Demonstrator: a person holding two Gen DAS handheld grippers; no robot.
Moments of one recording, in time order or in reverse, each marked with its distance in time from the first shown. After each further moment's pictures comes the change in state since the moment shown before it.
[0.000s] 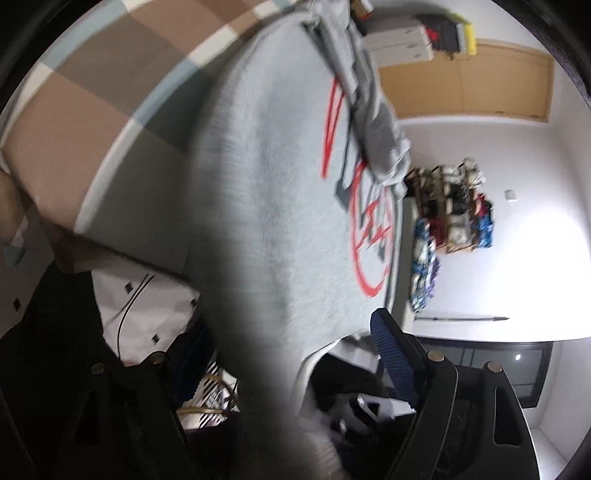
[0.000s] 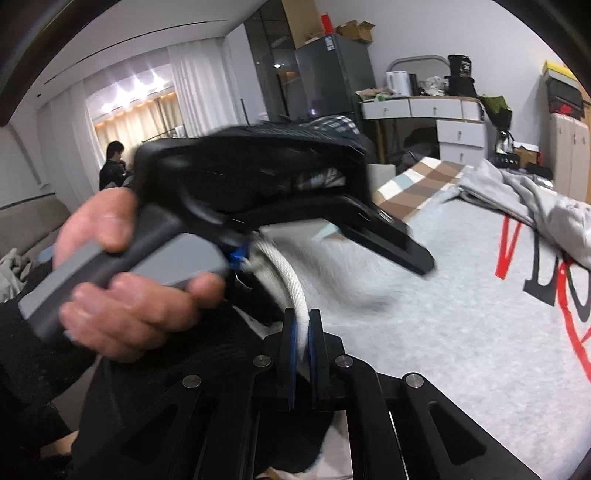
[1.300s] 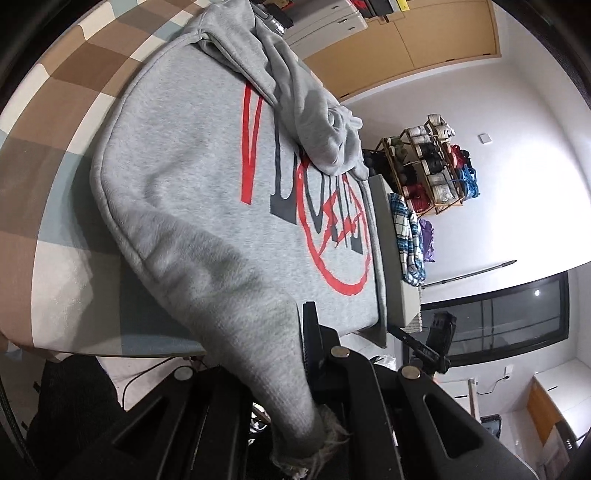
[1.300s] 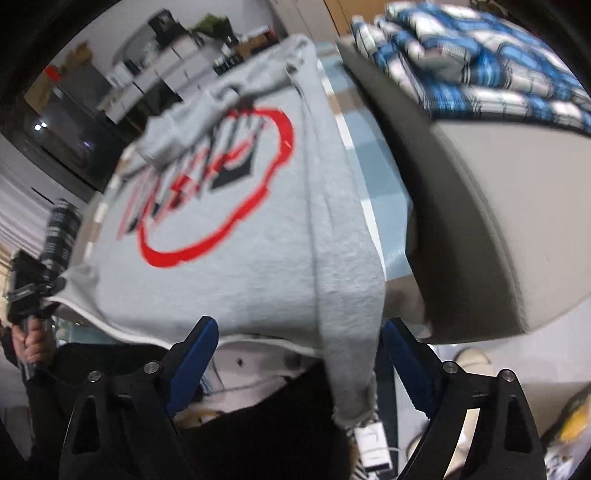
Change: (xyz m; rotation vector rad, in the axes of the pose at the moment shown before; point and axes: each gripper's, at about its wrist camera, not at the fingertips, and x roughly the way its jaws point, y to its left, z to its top) left arm 0.008 -0.051 0.016 0.289 -0.013 -0.005; right arm -0.252 -0.296 -0.120 0.808 0.295 -0.483
